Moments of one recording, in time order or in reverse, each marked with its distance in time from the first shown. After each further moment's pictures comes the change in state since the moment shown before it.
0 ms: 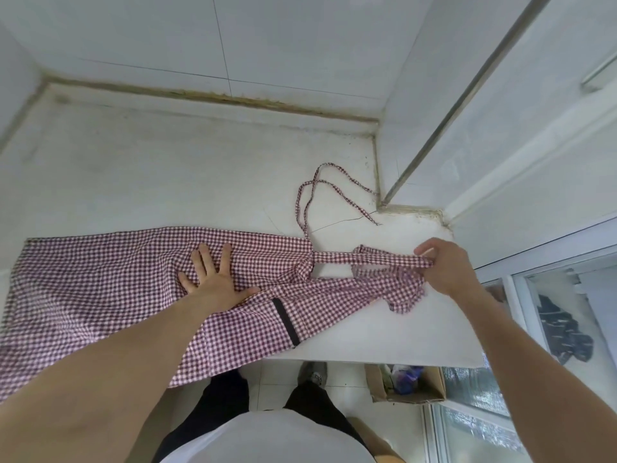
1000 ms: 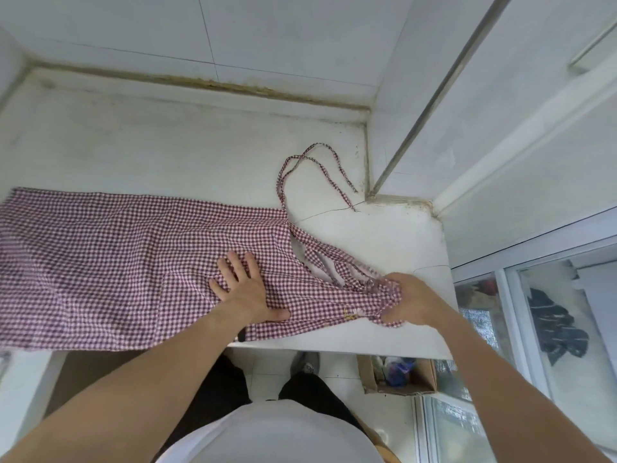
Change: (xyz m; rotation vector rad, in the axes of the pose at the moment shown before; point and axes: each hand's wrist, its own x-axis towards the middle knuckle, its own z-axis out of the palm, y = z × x) left_hand -0.038 0.078 0.048 0.070 -0.054 0.029; right_hand -0.034 0.028 0.037 0.040 -0.477 -0.054
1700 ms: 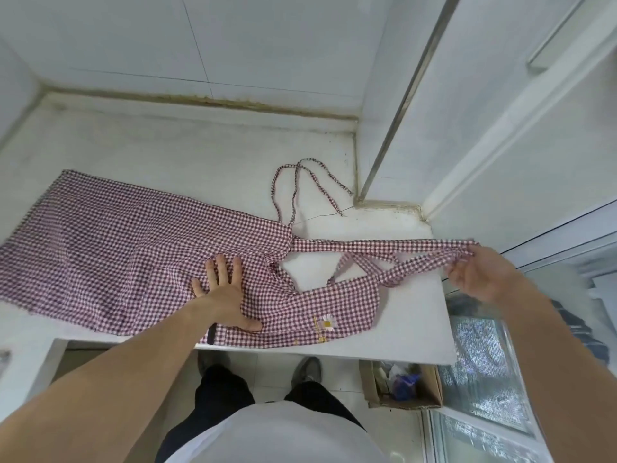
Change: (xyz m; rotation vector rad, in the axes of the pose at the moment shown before) left_hand -0.007 -0.017 -0.013 0.156 -0.091 0.037; right_hand -0.011 0.060 -0.113 1.346 0.241 0.311
